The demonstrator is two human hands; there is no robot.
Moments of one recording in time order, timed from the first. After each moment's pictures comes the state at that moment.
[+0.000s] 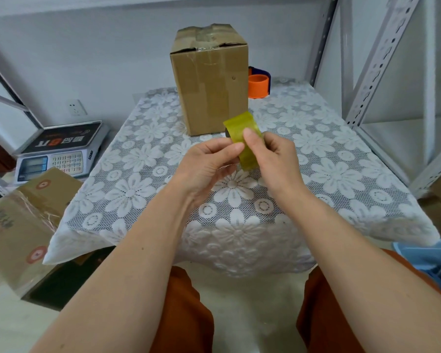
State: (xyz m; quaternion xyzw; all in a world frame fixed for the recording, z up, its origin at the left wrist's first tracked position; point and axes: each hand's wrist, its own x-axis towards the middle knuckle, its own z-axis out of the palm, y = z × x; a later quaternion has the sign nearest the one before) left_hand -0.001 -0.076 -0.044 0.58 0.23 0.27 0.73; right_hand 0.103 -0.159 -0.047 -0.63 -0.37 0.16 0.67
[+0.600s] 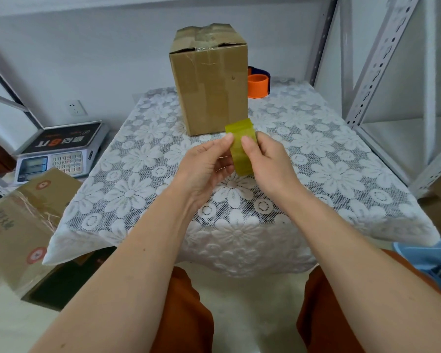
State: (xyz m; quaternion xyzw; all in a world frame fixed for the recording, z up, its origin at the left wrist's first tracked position) left_hand 0.004 -0.078 -0.047 0.52 0.28 0.30 0.75; right_hand 0.101 -0.159 -0.046 -0.67 -0.43 0.17 0.58
